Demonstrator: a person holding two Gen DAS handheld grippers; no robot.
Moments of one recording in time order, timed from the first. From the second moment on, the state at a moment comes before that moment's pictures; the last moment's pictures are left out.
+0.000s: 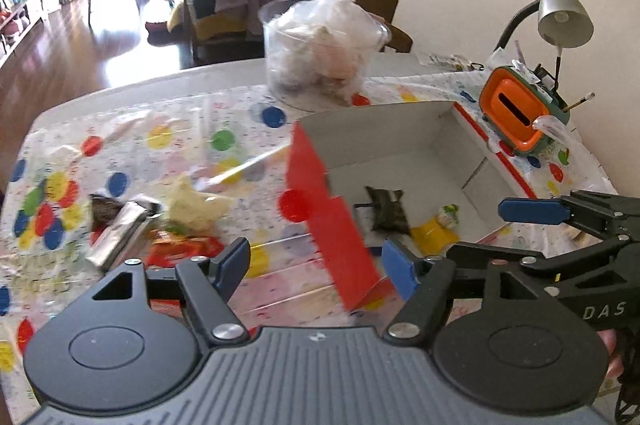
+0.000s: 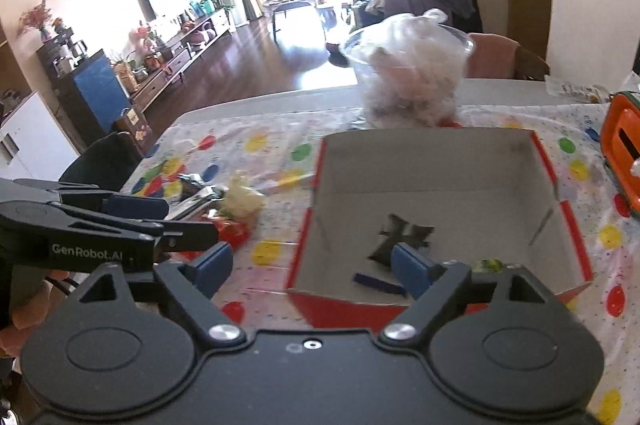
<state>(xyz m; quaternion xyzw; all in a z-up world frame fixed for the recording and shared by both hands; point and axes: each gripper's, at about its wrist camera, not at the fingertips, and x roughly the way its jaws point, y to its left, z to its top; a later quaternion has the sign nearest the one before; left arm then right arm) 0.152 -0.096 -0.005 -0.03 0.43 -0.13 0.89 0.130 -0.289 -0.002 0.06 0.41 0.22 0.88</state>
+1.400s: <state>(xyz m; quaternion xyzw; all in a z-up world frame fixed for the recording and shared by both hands) 0.146 0.166 -0.113 -0.13 0.52 0.10 0.84 0.122 -0.045 -0.098 -0.05 0.49 0.34 0.80</state>
